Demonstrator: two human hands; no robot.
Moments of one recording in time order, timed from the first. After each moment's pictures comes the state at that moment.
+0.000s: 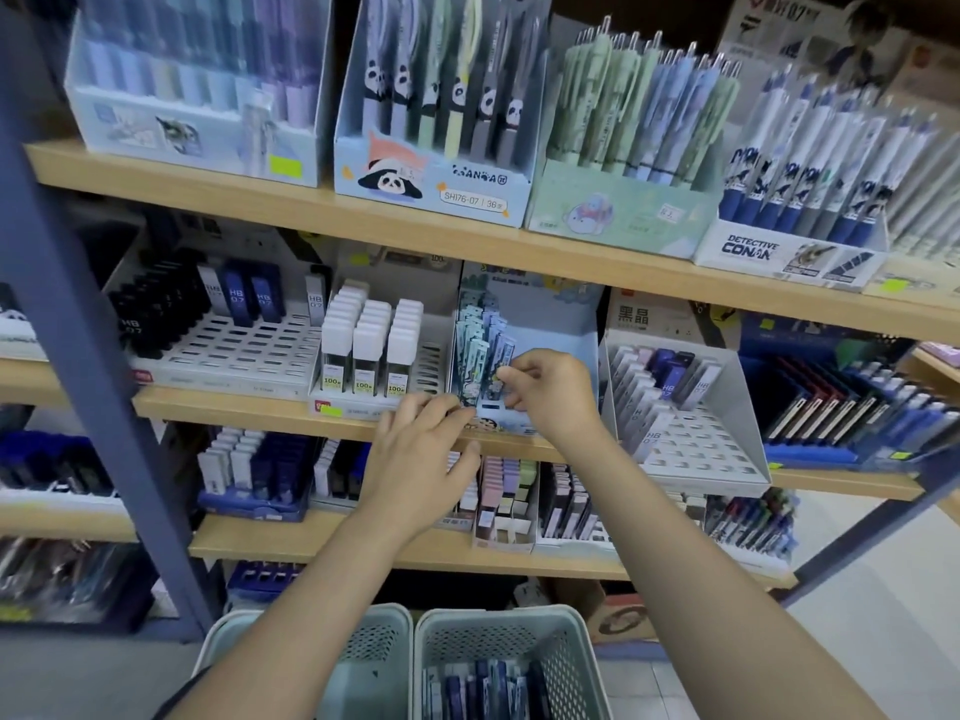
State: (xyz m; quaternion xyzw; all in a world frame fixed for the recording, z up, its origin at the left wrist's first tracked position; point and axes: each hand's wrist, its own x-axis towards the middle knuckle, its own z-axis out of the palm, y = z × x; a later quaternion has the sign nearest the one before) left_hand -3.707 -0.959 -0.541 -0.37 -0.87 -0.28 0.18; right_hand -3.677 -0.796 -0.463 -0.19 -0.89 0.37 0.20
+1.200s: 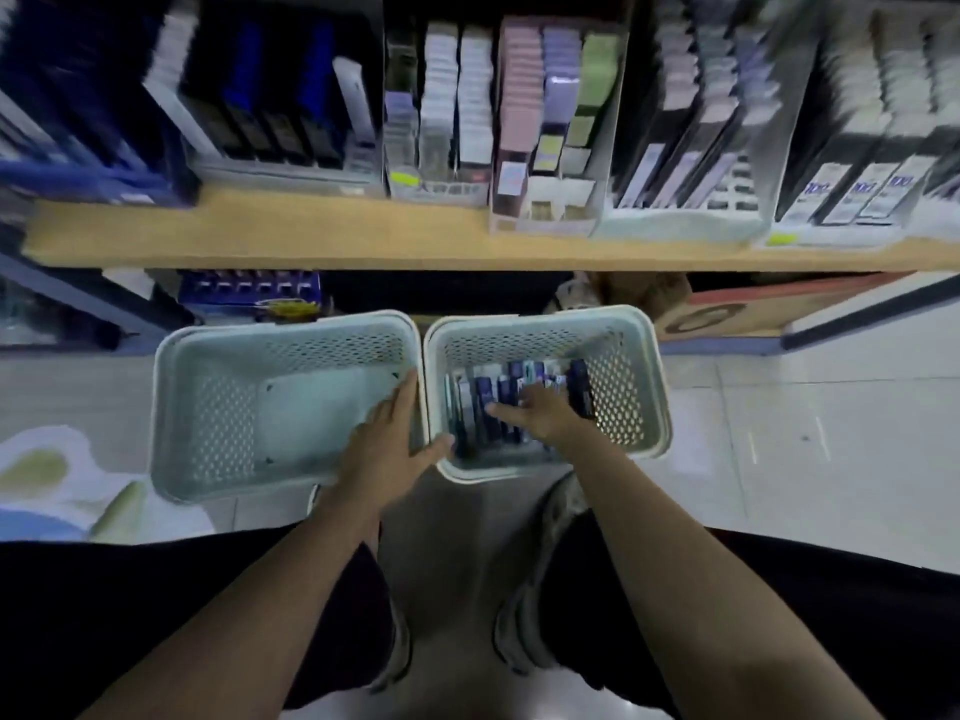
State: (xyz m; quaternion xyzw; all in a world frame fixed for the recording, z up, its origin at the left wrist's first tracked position) left_hand -3.617 -1.005 -0.912 -0.22 -0.90 -0.22 -0.30; right_hand -3.557 -0.780 -0.913 -0.37 -0.74 0.48 -0.30
